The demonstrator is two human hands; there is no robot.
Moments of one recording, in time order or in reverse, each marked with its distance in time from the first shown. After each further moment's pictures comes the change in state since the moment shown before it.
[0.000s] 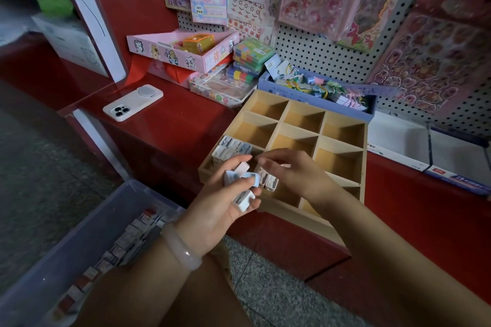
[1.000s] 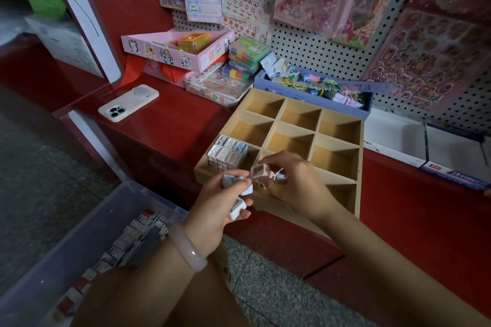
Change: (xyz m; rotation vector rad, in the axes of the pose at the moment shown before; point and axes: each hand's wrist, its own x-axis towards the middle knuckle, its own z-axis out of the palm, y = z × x) left_hand 0.010 -0.012 0.003 0.271 0.283 -0.062; right_hand -0.013 0.022 0.007 -0.332 0.195 -0.378
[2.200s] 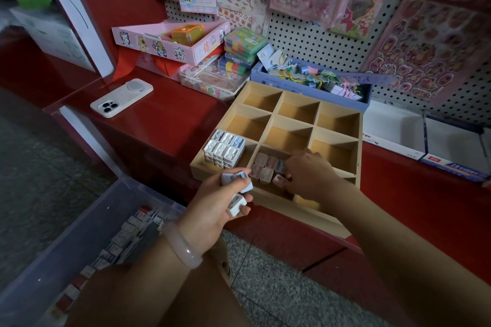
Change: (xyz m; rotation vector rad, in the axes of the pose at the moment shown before) left_hand 0.005 -0.005 -0.005 -0.049 -0.063 -0.058; right_hand 0.016 0.025 -0.011 -0.682 -0.515 0.243
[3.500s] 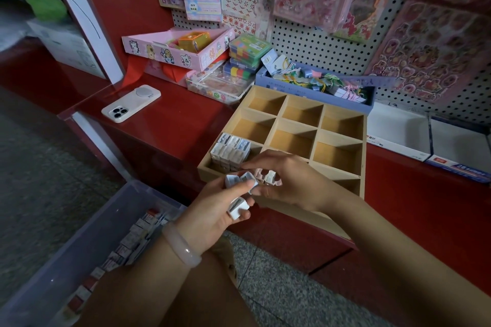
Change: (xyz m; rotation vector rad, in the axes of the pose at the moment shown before) left_hand -0.009 0.008 -0.006 -0.011 -0.108 -0.051; right_hand -0.012 -0.026 -0.015 0.606 0.232 -0.494
